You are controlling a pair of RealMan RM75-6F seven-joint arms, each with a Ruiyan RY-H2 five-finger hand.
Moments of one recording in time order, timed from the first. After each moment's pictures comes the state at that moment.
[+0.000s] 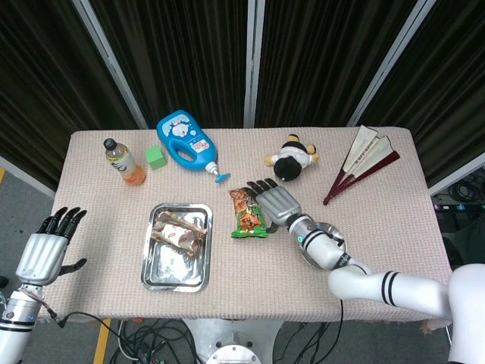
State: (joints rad) left arm -0.23 -1.20 0.05 -1.54 1.49 1.49 0.14; right arm 1.04 -1.47 0.22 -1.50 -0.77 0.64 -0.50
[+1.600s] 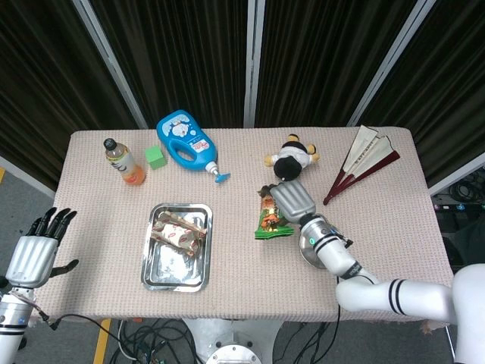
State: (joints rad) left arm -0.18 -1.19 -0.01 -1.50 1.52 1.47 0.10; right arm 1.01 -1.39 0.11 -1.62 -0.83 0.93 -0.41
